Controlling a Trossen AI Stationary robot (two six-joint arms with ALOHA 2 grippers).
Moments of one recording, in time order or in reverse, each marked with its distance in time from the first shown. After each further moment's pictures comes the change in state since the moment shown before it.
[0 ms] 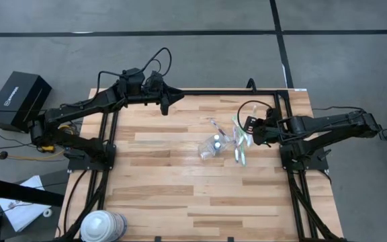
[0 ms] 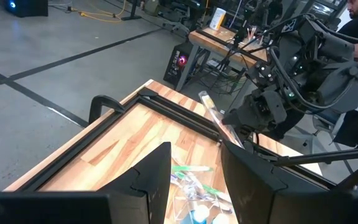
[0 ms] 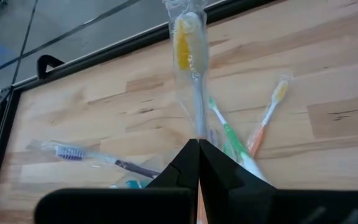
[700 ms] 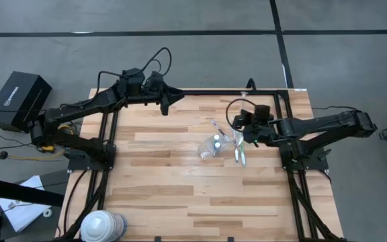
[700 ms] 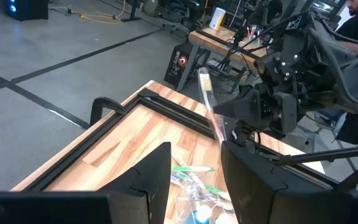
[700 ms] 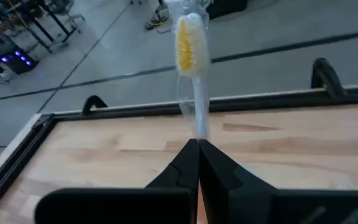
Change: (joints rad) left arm 0.000 0.000 0.000 0.001 0.000 0.018; right arm -0.018 0.115 -0.002 0.387 0.291 -0.451
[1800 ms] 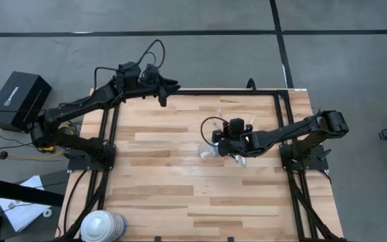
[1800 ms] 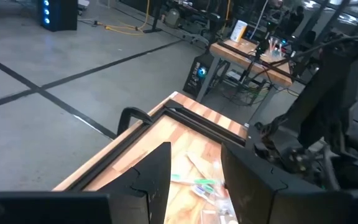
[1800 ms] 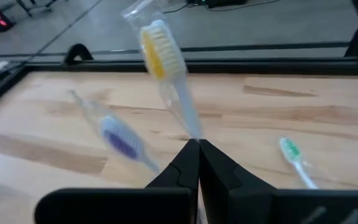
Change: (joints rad) left arm 0.101 0.000 0.000 0.016 0.000 0.009; right arm 0.030 0.401 -0.001 0.268 -0.011 -0.023
